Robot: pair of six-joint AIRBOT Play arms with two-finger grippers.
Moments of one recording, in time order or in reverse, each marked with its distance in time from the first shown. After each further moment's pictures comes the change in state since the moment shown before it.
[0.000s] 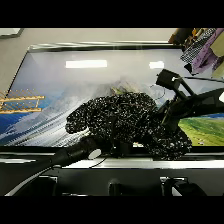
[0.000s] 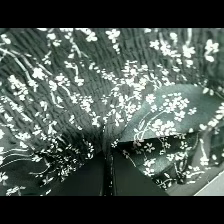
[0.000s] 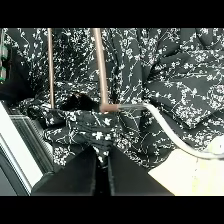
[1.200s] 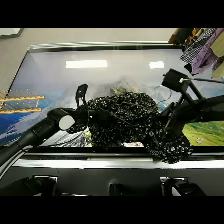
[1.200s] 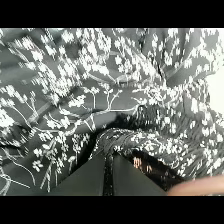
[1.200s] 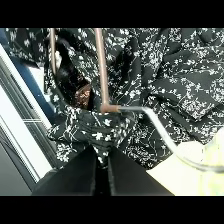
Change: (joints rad) left arm 0.381 0.156 0.109 0.023 -0.201 0.099; right arm 0.000 0.072 0.002 0.000 0.039 0.063
